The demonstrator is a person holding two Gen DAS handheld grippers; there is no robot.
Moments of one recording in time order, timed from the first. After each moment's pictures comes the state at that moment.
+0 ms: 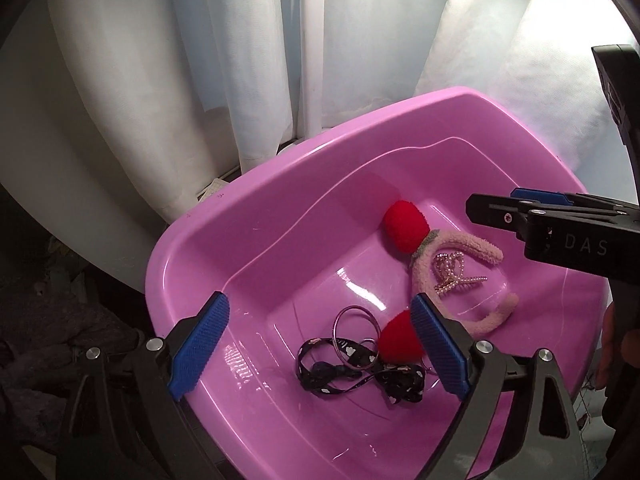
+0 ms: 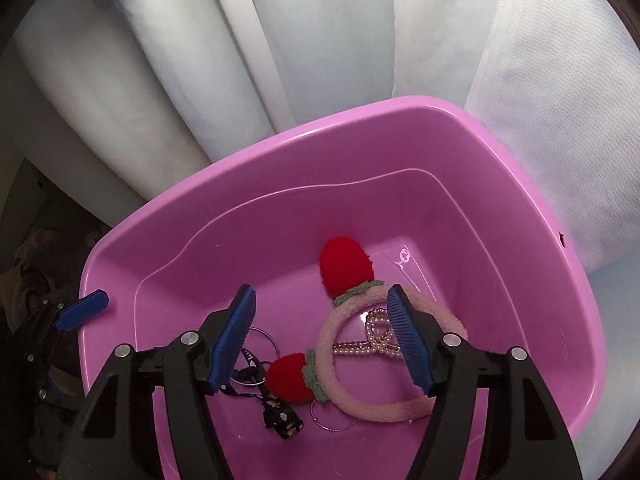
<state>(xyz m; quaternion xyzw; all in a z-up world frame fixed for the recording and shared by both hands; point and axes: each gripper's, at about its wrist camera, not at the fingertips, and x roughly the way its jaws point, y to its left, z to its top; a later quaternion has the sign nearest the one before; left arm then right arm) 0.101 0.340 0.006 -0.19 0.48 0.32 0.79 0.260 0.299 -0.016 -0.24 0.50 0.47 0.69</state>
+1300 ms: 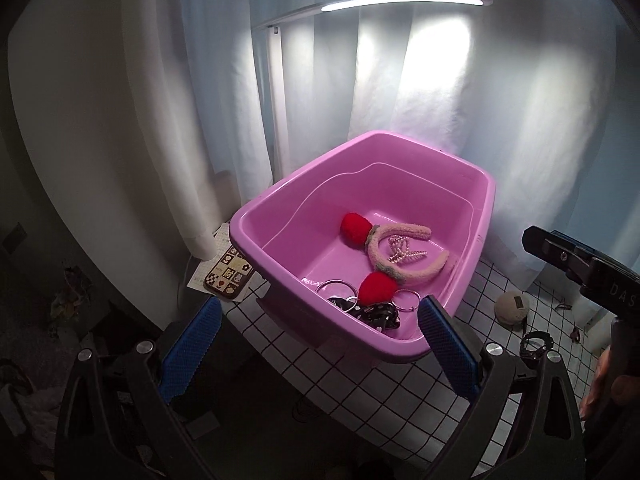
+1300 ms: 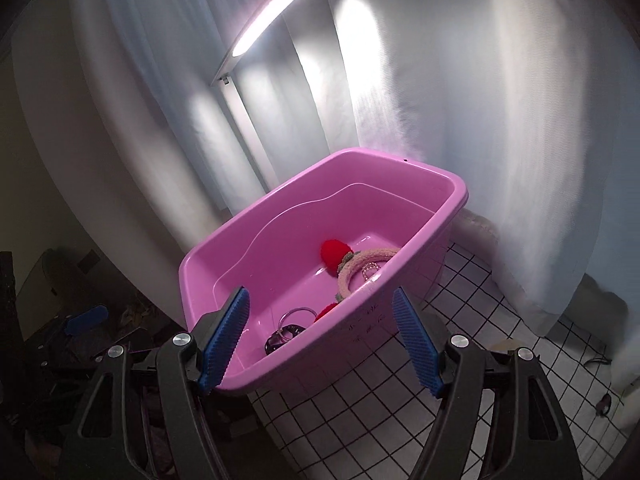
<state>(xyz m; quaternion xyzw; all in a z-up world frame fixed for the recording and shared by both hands) -0.035 0.238 0.086 -0.10 0.38 0.24 0.89 0.089 0.072 0.045 -0.03 0.37 0.41 0.84</state>
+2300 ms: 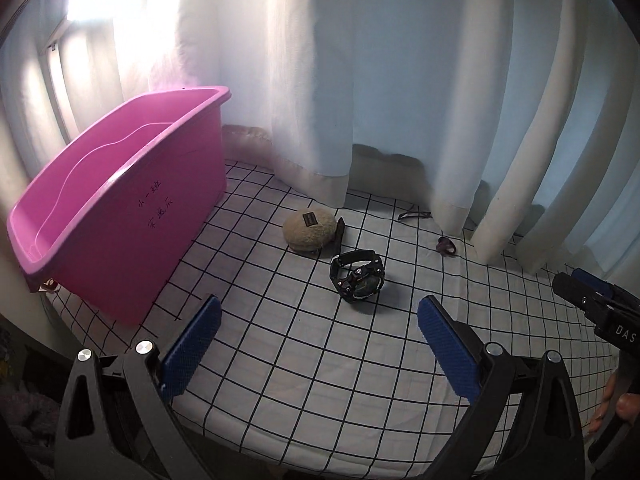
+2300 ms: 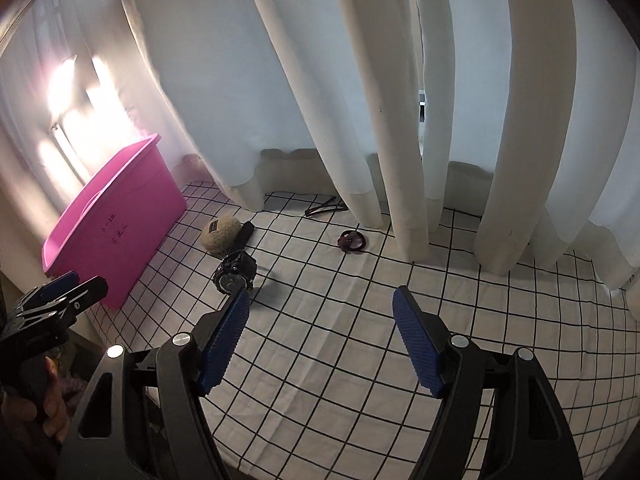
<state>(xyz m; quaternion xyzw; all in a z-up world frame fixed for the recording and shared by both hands) 0.028 -0.013 0.003 -0.06 0.42 0.04 0.90 0.062 -0.272 -0.021 0.00 0.42 0.16 0.90</state>
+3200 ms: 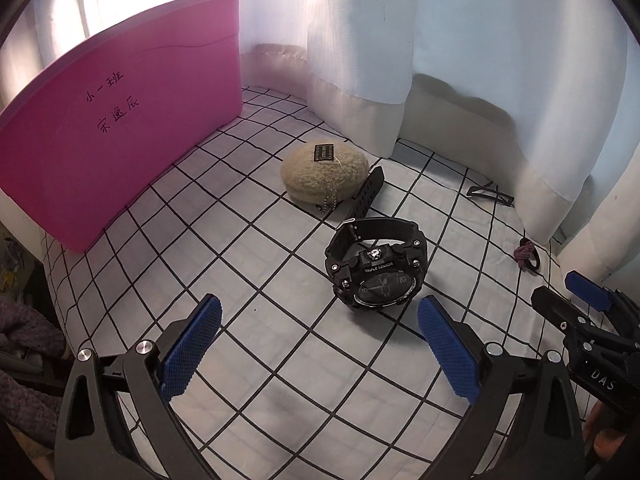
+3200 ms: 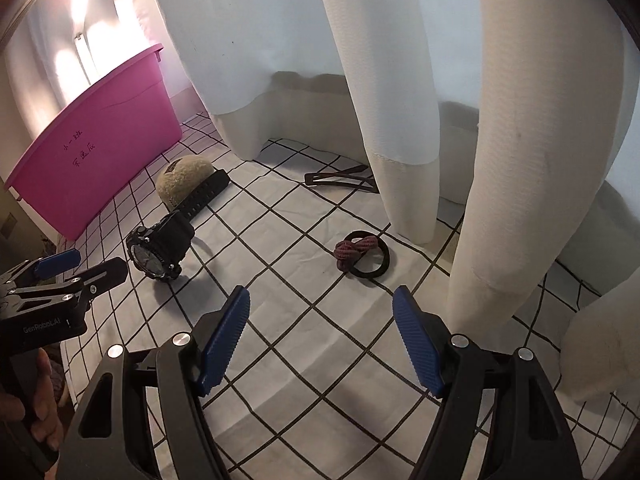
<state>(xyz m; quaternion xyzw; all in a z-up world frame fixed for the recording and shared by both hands) 0.101 -0.046 -0.112 -0.12 0.46 0.18 0.86 0.186 -0.239 -0.138 -0.10 0.43 0.28 0.85</state>
